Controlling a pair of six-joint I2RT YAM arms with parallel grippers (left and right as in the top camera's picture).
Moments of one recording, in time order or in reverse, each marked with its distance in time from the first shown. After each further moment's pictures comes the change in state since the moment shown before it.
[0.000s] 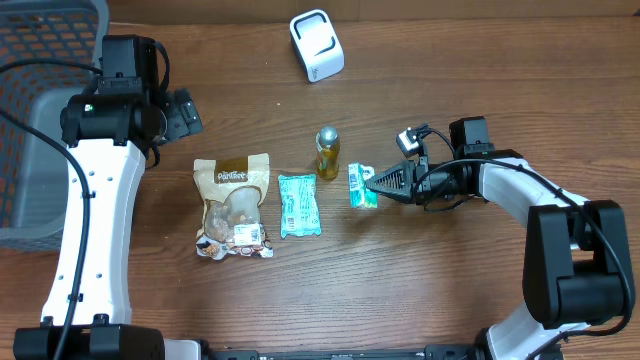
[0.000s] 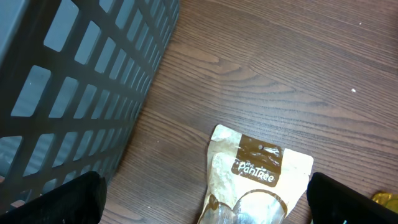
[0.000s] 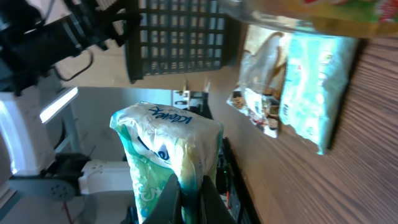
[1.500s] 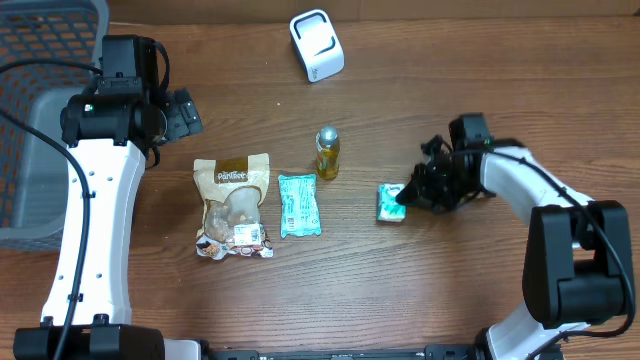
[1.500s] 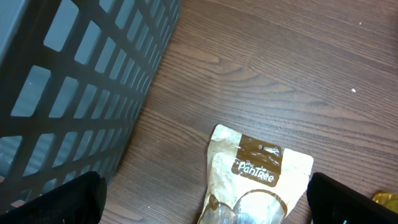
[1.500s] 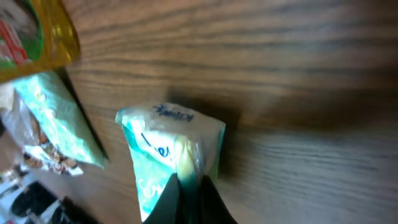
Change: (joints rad) left arm 0.000 0.000 0.000 0.000 0.000 0.000; right arm 0.008 0.000 0.123 -0.290 0.903 0.146
